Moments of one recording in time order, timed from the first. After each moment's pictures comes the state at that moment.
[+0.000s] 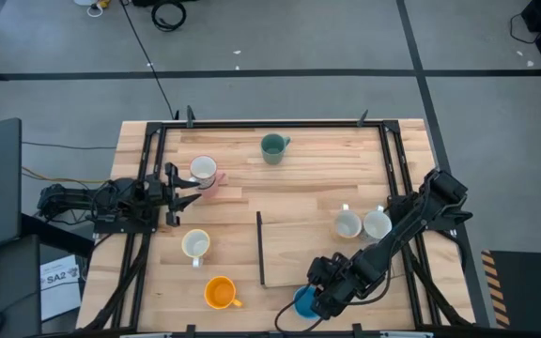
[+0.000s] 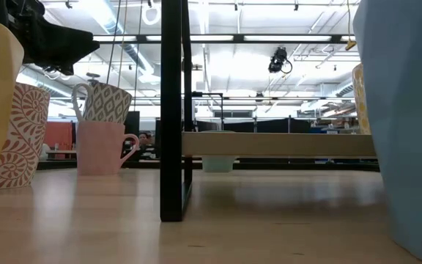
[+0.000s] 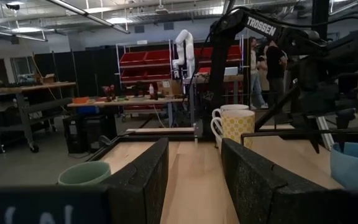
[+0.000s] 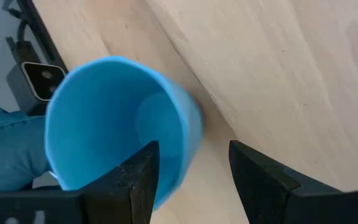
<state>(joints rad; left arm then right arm) -0.08 0.02 0.01 0.20 -0.23 0.08 0.72 1.82 1.31 -0.67 0.18 1.28</state>
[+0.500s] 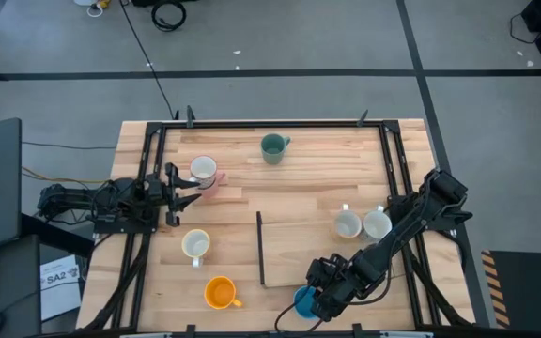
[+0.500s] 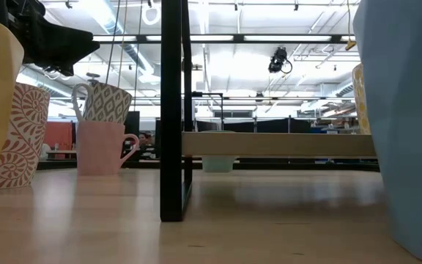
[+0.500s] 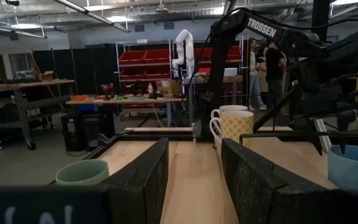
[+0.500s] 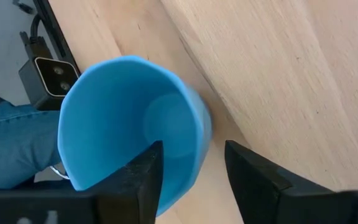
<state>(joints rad) -0.08 0.02 0.01 0.20 -0.23 0.06 0.72 1.82 1.31 -0.64 0.18 1.23</state>
